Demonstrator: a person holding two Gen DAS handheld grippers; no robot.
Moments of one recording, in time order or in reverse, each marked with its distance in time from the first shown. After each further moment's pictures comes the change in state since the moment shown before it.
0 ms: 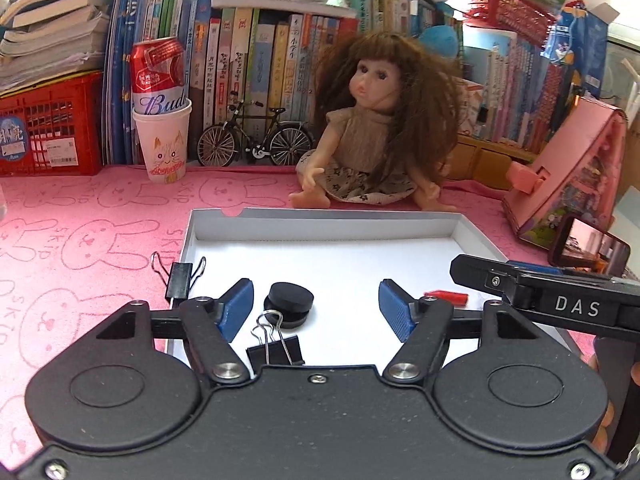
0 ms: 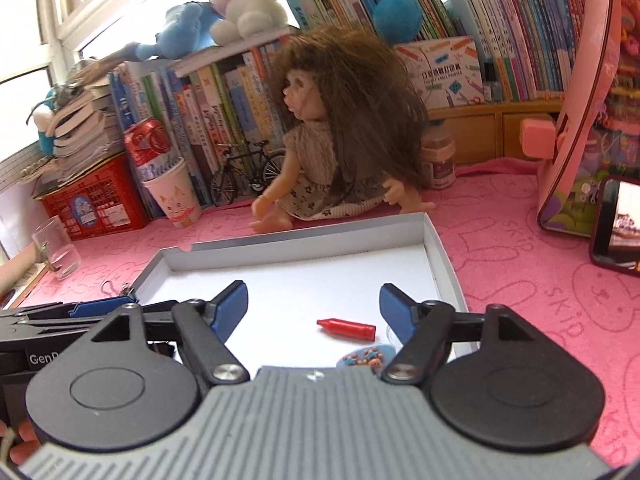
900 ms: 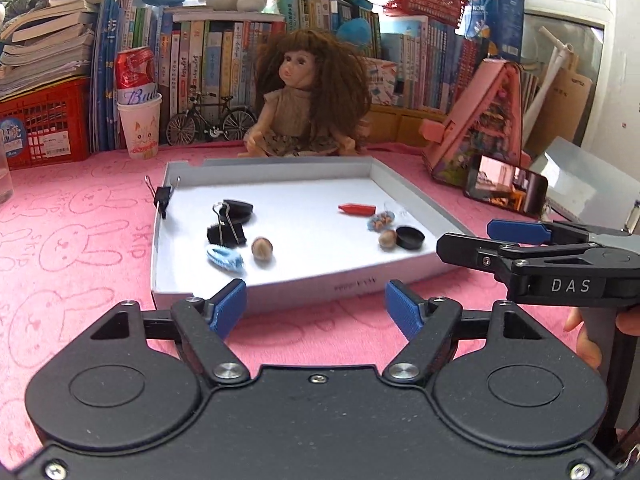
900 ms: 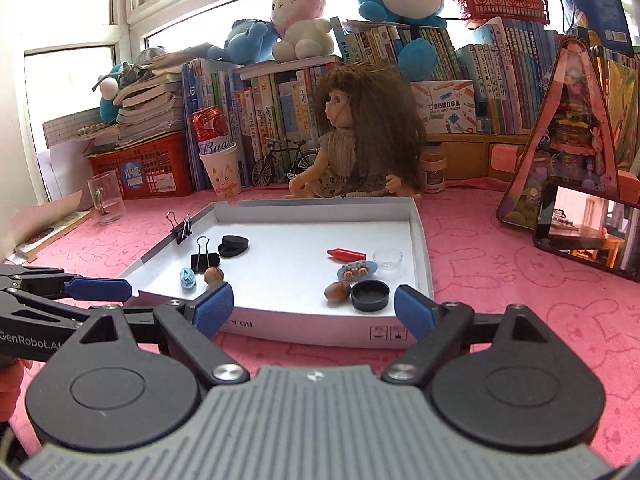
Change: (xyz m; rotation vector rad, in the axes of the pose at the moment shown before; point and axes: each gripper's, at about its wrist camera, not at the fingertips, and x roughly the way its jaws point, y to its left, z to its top) left arm -0.112 -0.028 -0.086 0.099 0.005 -0.112; right arm -0.112 0.002 -0.066 -0.158 -0.064 0.034
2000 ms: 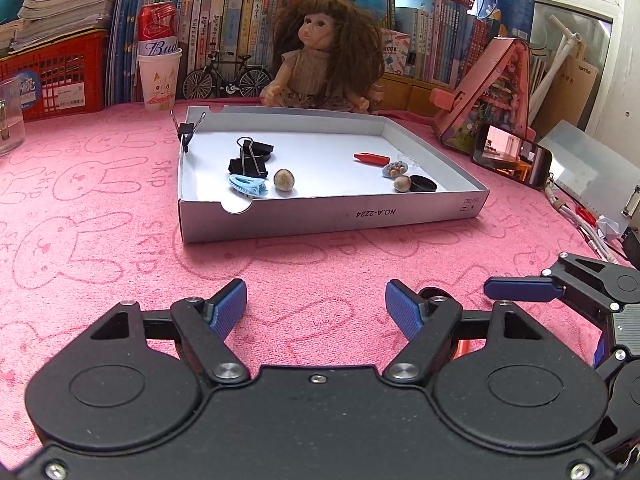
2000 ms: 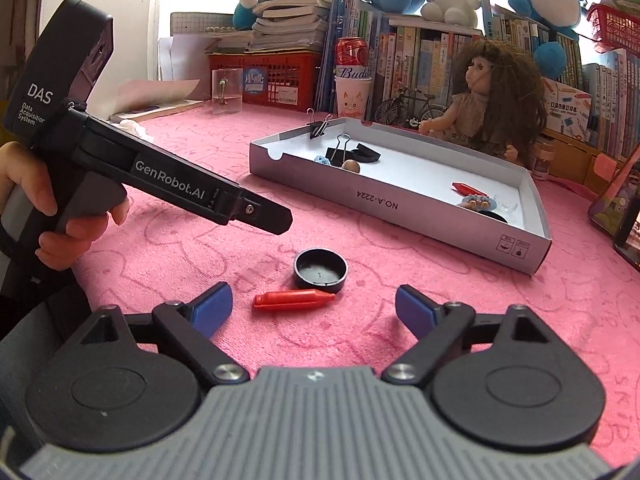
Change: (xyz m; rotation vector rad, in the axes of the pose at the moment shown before) left arm -0.008 0.021 -0.039 -0.048 0.061 -0.001; right arm -0.030 0.064 -0.067 -0.306 0.128 0.230
